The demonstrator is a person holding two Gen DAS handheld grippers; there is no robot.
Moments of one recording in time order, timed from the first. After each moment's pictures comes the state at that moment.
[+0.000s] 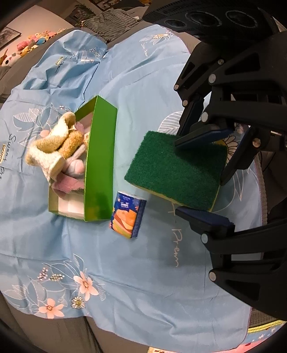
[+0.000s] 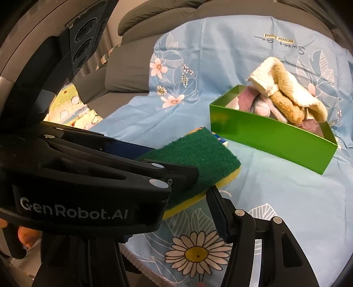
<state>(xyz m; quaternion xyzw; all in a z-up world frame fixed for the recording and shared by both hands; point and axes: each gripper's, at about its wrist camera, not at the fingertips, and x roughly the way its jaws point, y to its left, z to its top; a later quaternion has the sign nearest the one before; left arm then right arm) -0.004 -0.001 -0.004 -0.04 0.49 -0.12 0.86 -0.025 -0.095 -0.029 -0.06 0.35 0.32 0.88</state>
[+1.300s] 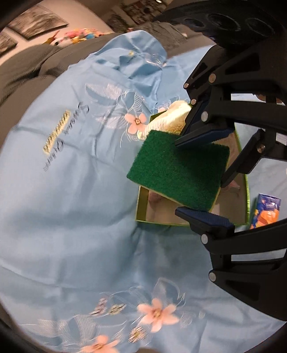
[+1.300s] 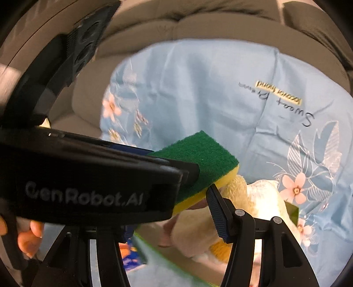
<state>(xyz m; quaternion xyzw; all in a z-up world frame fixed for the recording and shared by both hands) 0.225 0.037 0.055 -0.15 0.45 -0.16 0.87 0.186 -0.072 0.067 -0.14 0.32 0.27 0.90</state>
